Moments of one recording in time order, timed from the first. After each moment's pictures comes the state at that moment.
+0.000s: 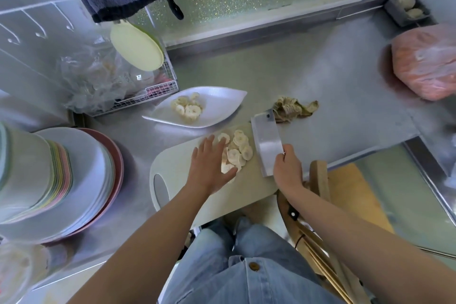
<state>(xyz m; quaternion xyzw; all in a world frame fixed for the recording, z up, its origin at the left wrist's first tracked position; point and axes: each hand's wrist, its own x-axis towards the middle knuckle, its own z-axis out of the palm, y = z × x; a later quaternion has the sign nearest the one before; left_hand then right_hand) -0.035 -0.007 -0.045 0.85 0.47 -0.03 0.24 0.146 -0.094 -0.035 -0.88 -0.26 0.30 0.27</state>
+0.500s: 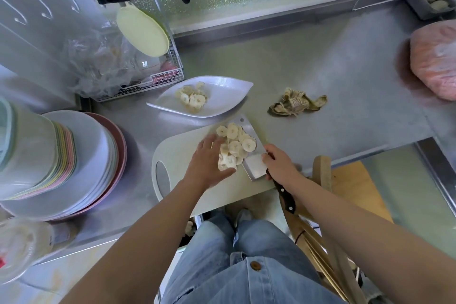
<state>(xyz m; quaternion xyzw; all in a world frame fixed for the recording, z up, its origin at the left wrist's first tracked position) -0.046 -0.014 -0.052 0.82 0.47 -0.02 0.31 0.146 -0.090 -0.037 -0.78 -0.33 0.49 0.22</state>
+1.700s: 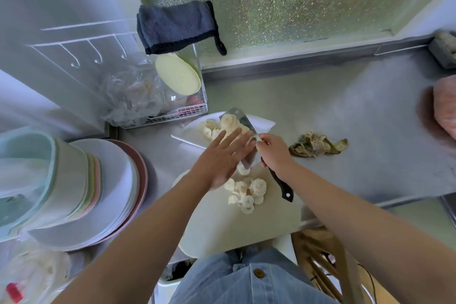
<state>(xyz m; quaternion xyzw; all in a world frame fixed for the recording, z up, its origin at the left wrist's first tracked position) -0.047 0.080 -0.005 0.96 0.27 -0.03 0.10 0.123 0.045 0.017 -0.77 -0.40 0.42 0.26</state>
